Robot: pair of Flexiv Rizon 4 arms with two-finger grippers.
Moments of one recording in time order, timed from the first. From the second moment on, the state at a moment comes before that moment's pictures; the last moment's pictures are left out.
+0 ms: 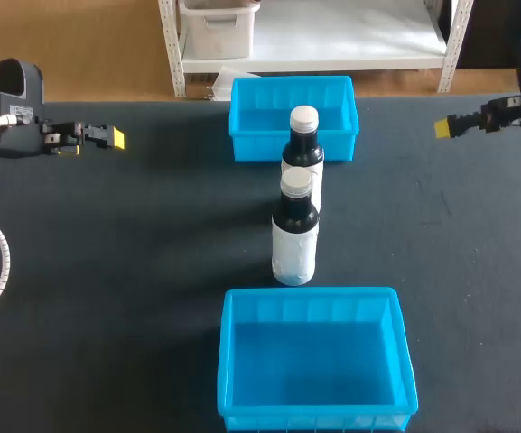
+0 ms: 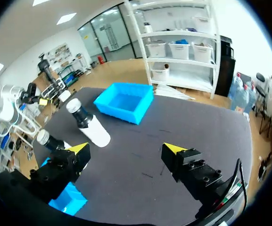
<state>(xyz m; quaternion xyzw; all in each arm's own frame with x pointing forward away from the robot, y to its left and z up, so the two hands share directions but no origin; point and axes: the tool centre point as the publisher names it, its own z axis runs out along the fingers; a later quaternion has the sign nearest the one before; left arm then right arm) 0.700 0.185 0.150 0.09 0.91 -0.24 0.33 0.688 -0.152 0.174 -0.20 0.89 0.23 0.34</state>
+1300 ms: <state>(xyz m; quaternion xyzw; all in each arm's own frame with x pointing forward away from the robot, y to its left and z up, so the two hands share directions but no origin) 0.700 0.185 0.150 0.09 0.91 -0.24 0.33 0.644 -0.064 0.141 -0.60 0.66 0.31 0.34</state>
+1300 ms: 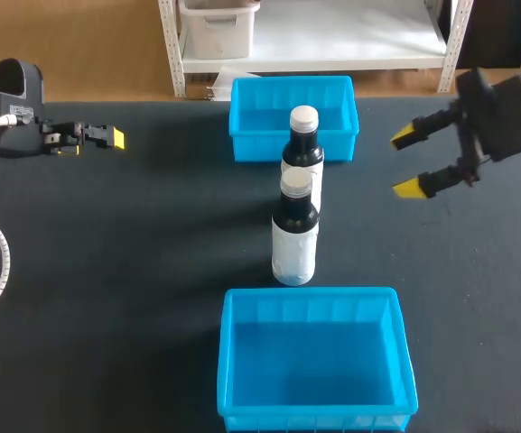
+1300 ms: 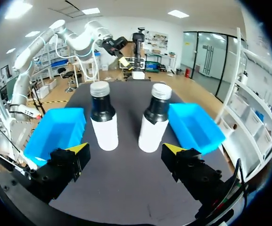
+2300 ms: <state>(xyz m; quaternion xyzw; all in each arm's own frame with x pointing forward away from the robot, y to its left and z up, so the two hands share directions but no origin) 0.700 0.185 0.150 0.09 0.91 -0.24 0.33 0.598 0.037 0.123 -0.61 0.65 0.35 0.29</state>
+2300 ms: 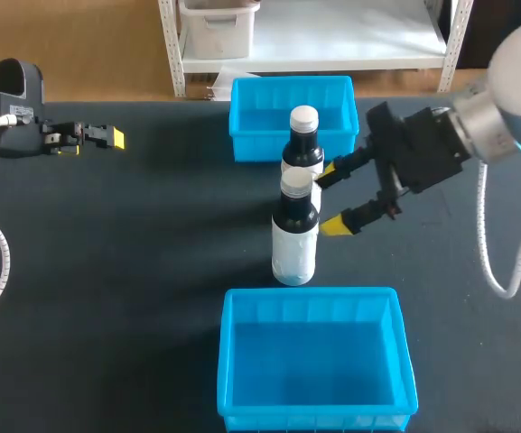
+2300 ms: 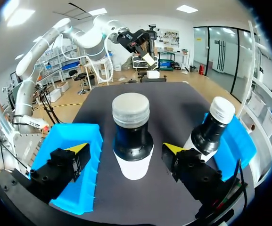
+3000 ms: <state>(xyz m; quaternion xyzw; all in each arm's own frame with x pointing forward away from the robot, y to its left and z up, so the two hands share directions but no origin) 0.700 0.185 0.150 0.09 0.91 -0.24 0.33 0.601 0.071 0.123 -0.61 0.64 0.36 0.28</state>
